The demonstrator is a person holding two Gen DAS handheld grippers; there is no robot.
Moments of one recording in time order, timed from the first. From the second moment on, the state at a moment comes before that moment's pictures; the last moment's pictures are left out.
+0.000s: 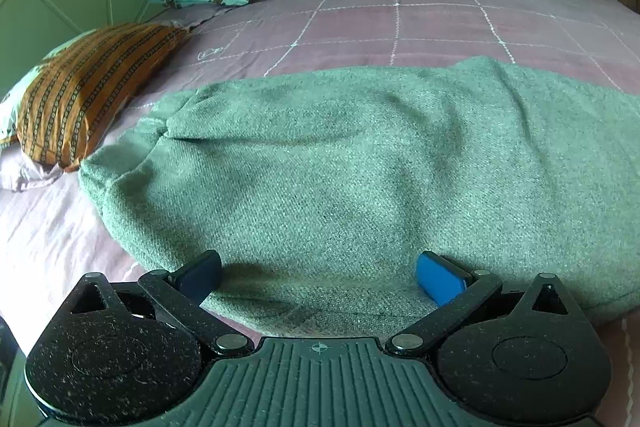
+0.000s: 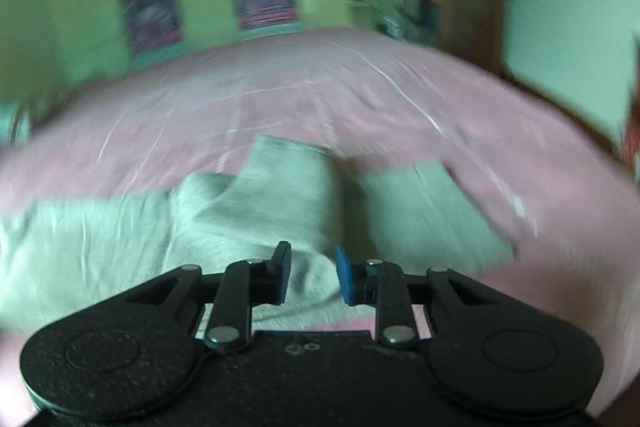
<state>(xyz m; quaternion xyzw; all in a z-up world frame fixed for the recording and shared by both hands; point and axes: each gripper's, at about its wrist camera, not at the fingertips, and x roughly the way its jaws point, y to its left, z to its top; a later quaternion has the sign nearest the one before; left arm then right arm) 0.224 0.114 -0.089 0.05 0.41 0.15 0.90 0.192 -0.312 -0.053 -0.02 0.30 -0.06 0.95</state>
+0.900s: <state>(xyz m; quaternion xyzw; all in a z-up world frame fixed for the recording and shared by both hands) 0.227 0.121 -0.087 0.04 0.42 0.13 0.90 0.153 -0.500 -0.114 0.48 0.23 -0.14 0.84</state>
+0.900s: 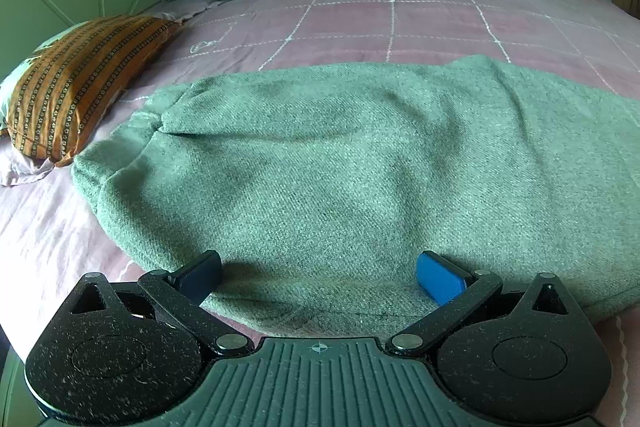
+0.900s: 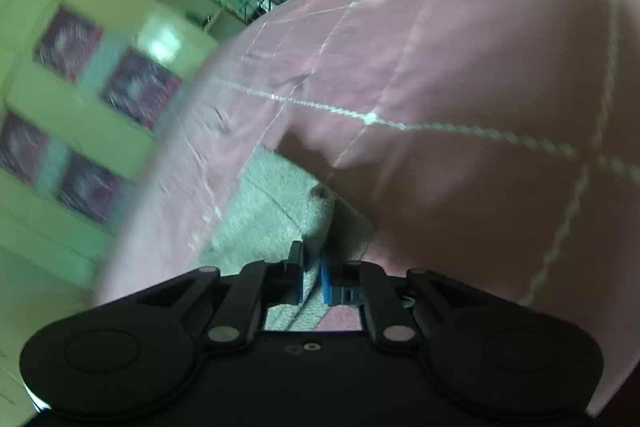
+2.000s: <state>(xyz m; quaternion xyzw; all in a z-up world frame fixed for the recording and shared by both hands) 0.216 0.128 -0.090 0.04 0.40 0.10 0.91 0.157 -0.494 -0.061 0.35 0.19 -0.10 0.91</state>
